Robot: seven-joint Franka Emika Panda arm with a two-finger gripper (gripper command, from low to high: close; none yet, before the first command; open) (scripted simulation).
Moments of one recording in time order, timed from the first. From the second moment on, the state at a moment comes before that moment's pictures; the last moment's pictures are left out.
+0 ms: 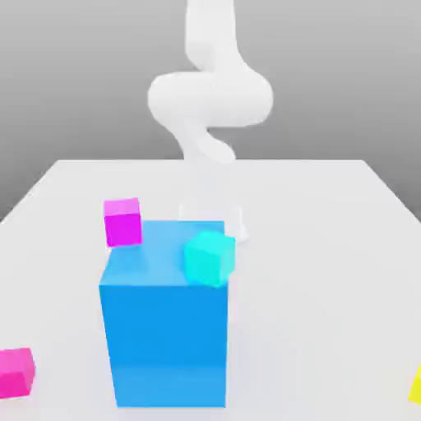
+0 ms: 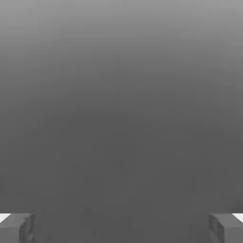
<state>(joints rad) -0.03 -0.72 0.01 -2.30 -0.10 2.31 0.73</state>
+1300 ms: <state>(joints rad) -0.59 0.32 0.00 -2.31 -0.09 2.63 -1.38</state>
